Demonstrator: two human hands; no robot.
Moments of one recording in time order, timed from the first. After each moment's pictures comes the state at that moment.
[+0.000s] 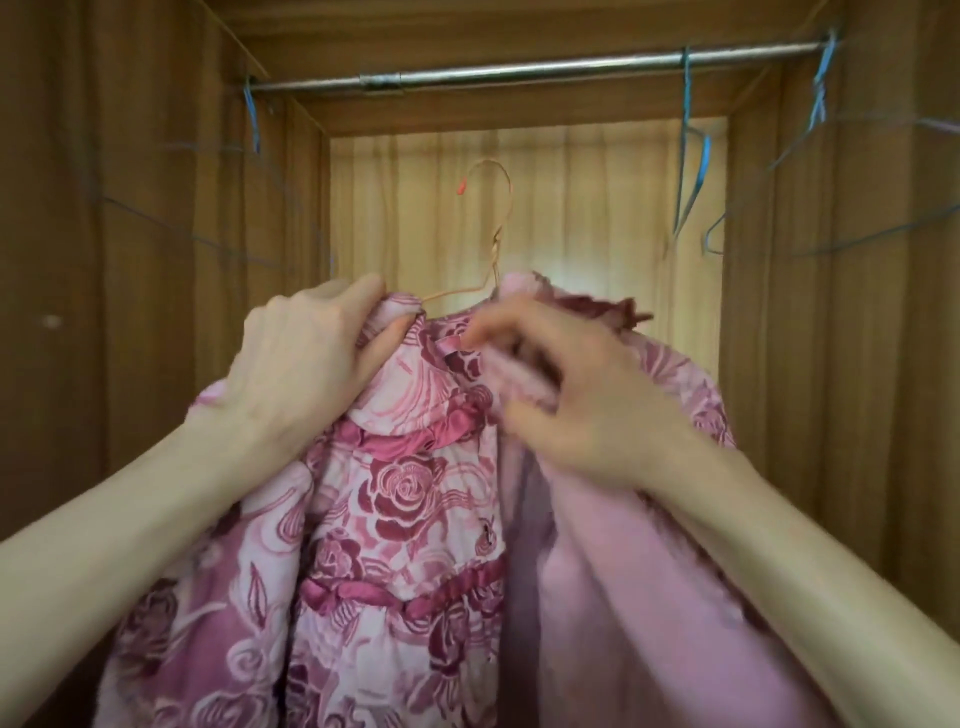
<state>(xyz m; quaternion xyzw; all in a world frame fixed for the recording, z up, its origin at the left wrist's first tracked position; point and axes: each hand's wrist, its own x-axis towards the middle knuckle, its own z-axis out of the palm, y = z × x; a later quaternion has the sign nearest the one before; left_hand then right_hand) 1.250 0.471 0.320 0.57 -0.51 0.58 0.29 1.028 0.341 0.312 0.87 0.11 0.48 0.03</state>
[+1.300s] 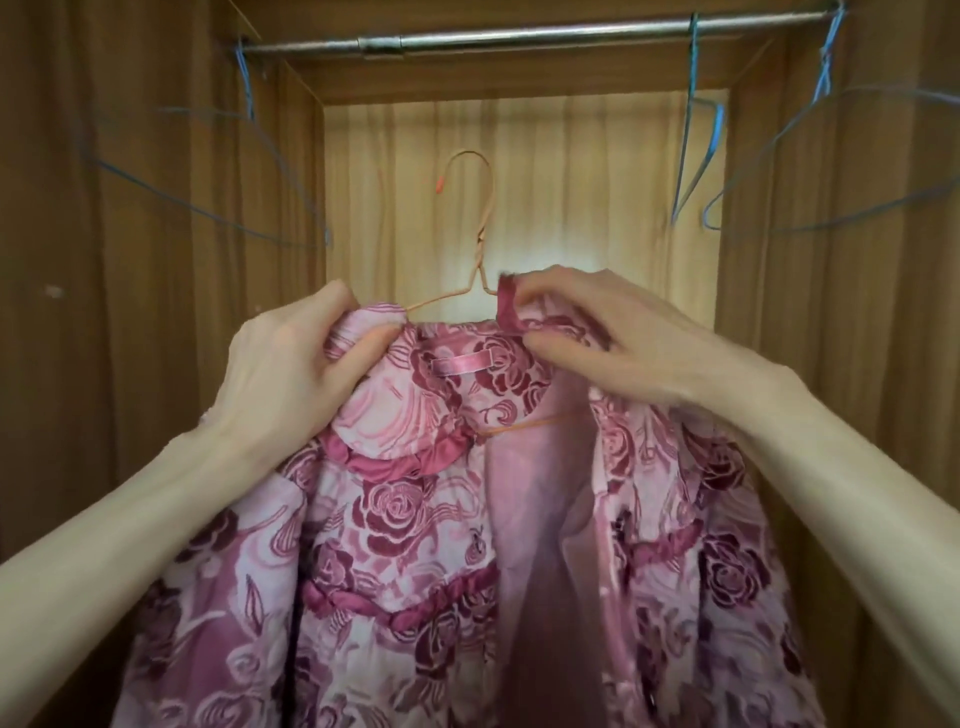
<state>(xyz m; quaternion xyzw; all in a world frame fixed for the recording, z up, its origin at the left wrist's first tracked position) 1.266 0.487 0.284 0.56 -0.54 0.48 0.40 1.011 0.305 0.336 0.92 -0.03 0.38 0.08</state>
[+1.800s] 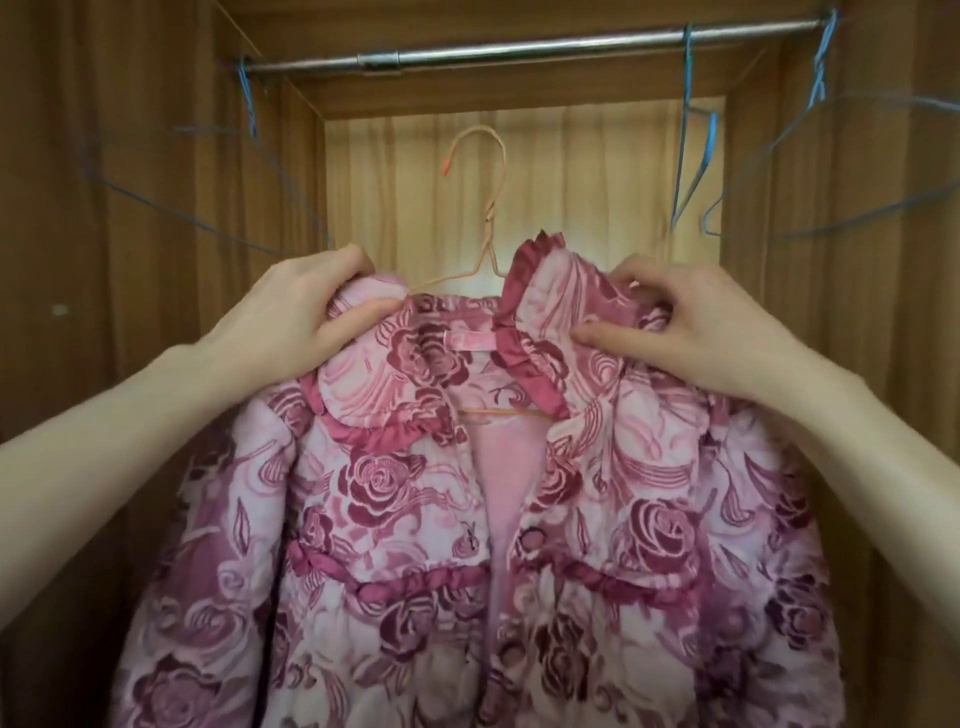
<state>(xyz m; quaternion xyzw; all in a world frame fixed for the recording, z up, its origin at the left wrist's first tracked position) 1.302 0.478 0.348 0.54 -0.65 0.45 0.29 0.978 0.291 0.341 0.88 -0.11 0.46 0.04</state>
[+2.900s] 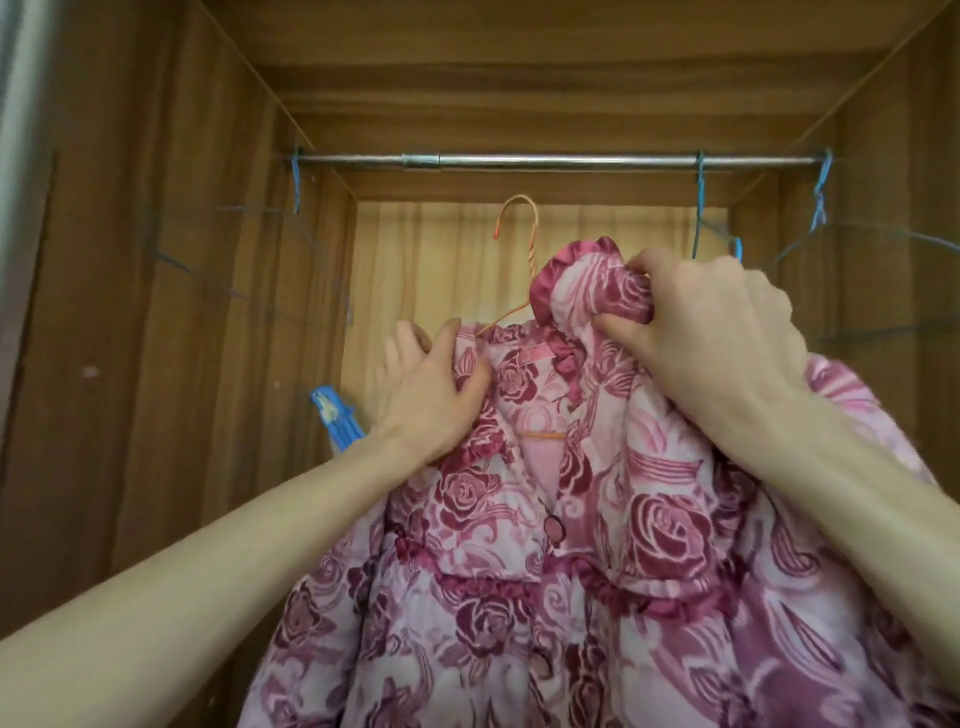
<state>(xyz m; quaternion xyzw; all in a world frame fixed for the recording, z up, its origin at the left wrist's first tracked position) 1.261 0.382 0.345 0.69 -0.46 0.37 0.41 1.010 0.341 0.398 0.72 -0.29 0.56 0.31</state>
